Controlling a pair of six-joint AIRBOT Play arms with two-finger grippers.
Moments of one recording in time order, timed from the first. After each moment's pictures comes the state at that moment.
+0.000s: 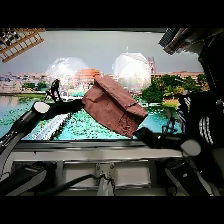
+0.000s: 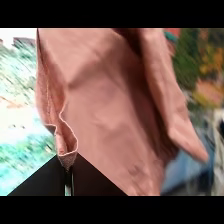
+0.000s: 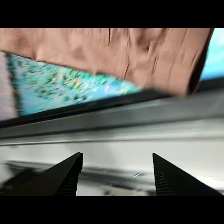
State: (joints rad) left arm -0.25 -1.12 0.64 0.62 -0.64 -1.32; right arm 0.38 -0.35 0.33 -0.98 1.09 2.30
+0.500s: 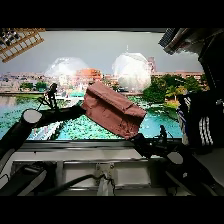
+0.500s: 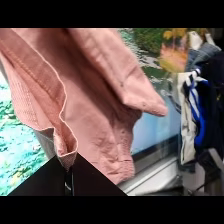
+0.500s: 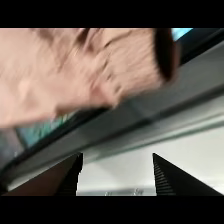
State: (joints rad) left arm -0.27 -0.90 0.56 0.62 -0.75 -1.38; right arm 0.60 -0.38 0.13 -1.08 0.80 2.73
